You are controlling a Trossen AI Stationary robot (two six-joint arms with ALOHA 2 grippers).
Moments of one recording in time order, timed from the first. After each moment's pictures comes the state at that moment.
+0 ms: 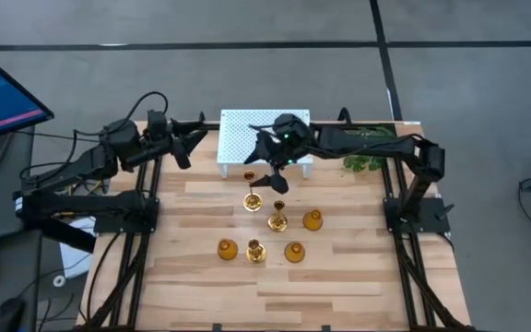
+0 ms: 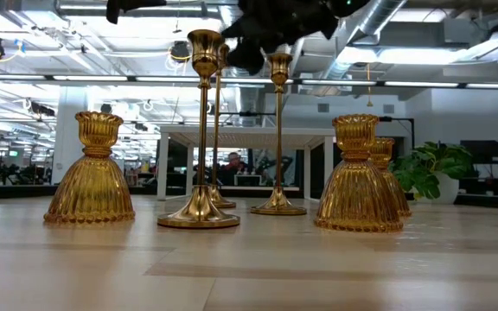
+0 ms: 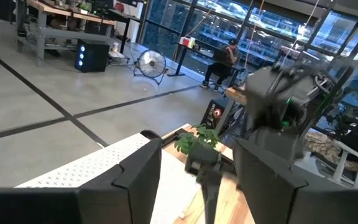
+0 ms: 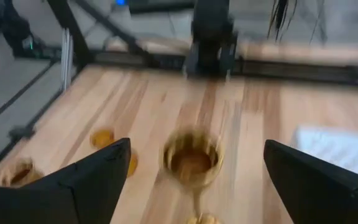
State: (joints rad) left arm 0.29 0.55 0.90 -0.20 -0.21 -0.31; right arm -0.24 1.78 1.47 -0.24 -0.49 -0.19
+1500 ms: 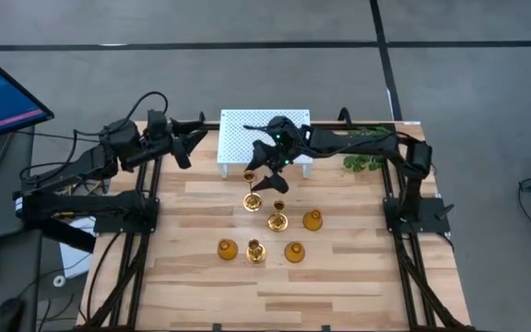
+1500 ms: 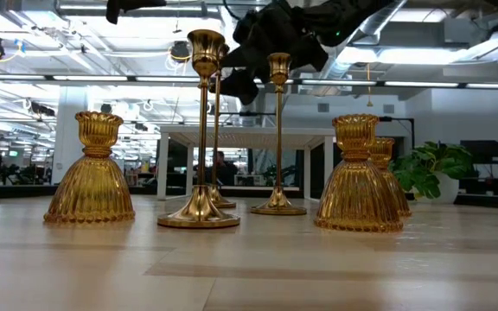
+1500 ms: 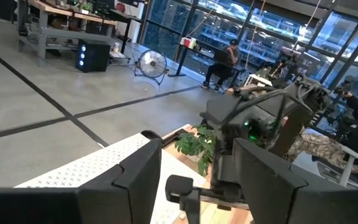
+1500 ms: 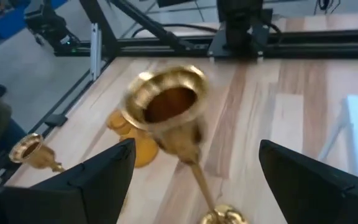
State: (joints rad) left arm 0.29 0.55 0.90 -0.20 -0.21 -0.31; right arm -0.30 1.89 1.43 -0.16 -0.71 -0.17
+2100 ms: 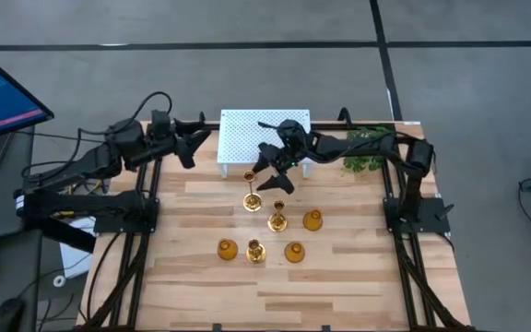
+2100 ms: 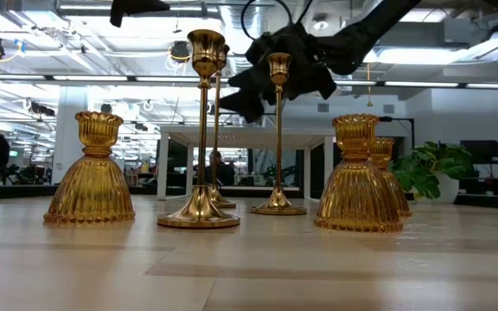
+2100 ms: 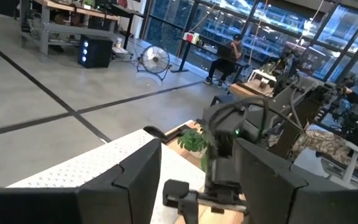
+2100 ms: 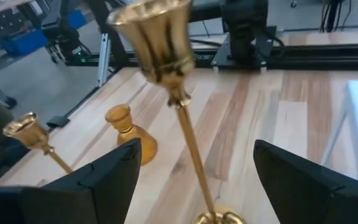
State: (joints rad) left arm 0.29 0.58 0.90 -0.19 -0.22 -0.31; right arm -0.35 1.88 1.21 0.20 -0.81 -0.14
